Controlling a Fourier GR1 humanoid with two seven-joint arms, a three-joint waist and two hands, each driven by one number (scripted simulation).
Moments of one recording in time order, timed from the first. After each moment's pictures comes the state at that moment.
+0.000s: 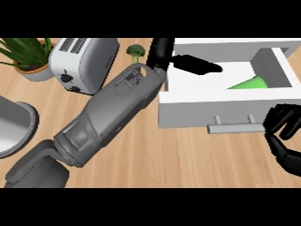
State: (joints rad) left arm -1.27 0.01 -0.58 -0.53 0.67 0.50 -0.39; right arm -0.08 -0.26 -0.16 -1.97 -0.18 0.41 0.00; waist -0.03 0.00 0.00
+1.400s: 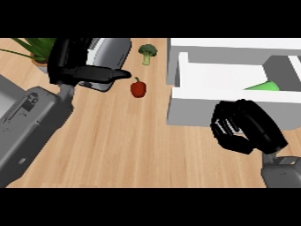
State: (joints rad) left arm -0.76 0.44 -0.41 -1.20 0.69 0.39 -0.21; right arm -0.19 -0.30 0.18 -1.65 0.68 0.19 -0.10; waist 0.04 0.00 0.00
